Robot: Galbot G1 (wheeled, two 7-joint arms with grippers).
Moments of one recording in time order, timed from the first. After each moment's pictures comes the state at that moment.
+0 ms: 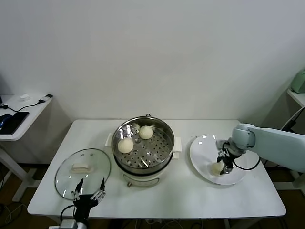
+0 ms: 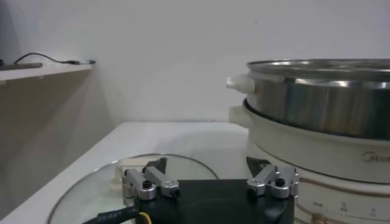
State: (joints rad) left arm 1.70 -1.47 -0.61 -1.94 -0.12 -0.03 -0.01; right arm 0.38 0.69 -1.53 1.29 0.36 -0.32 -0.86
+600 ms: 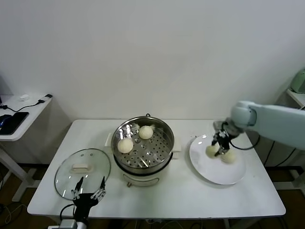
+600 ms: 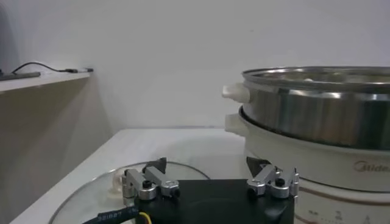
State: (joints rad) left arm 1.71 -1.47 -0.61 -1.97 -0.12 -0.03 -0.01; right arm 0.78 0.82 -1.65 1.37 0.49 -0.20 -0.96
